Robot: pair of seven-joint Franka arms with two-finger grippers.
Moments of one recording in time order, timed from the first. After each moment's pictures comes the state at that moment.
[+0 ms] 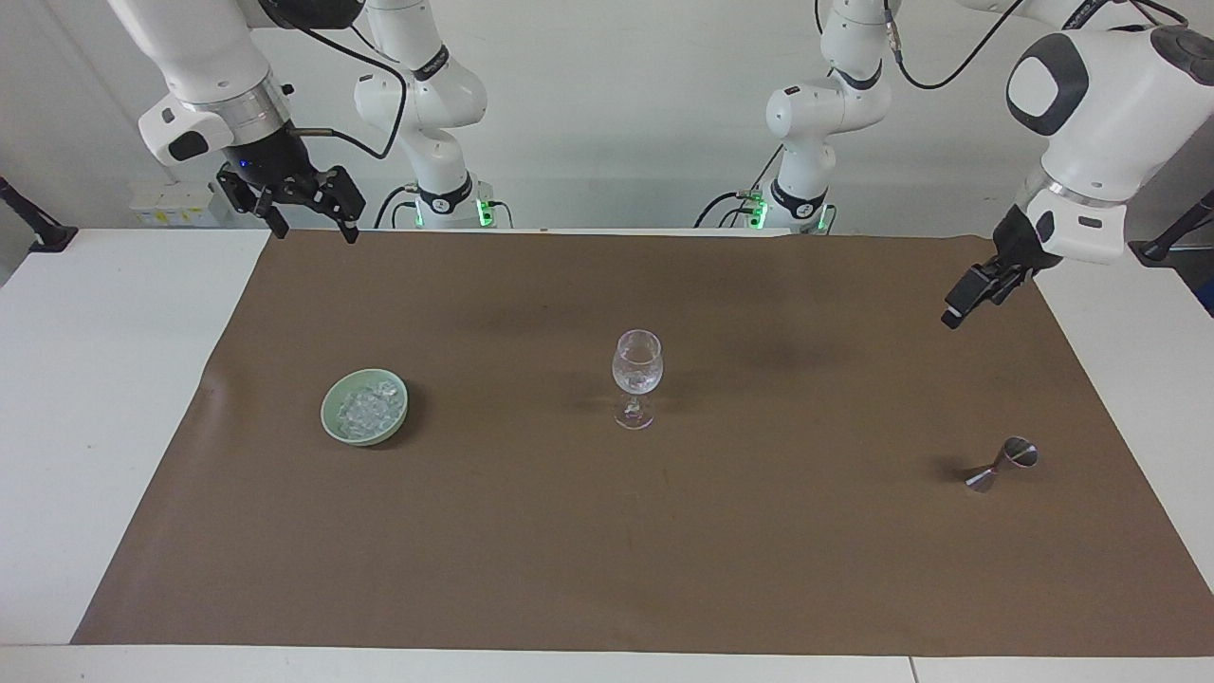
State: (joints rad) left arm 0.16 0.02 -0.20 -1.64 0.00 1.69 -0.40; right arm 0.05 -0.04 -0.07 -1.57 0.03 1.50 0.11
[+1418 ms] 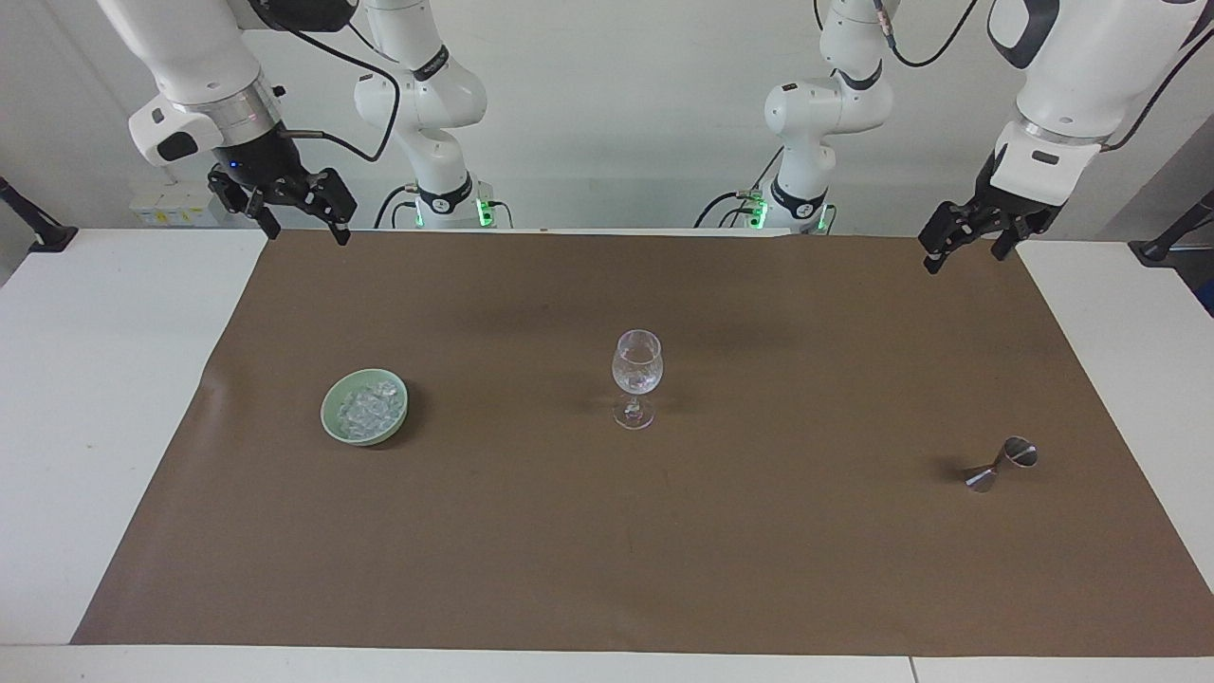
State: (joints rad) left arm 0.07 0.00 -0.15 -1.52 0.04 1.52 -0.20; right arm 0.04 -0.04 -0.07 -1.57 0.02 1.50 0.11
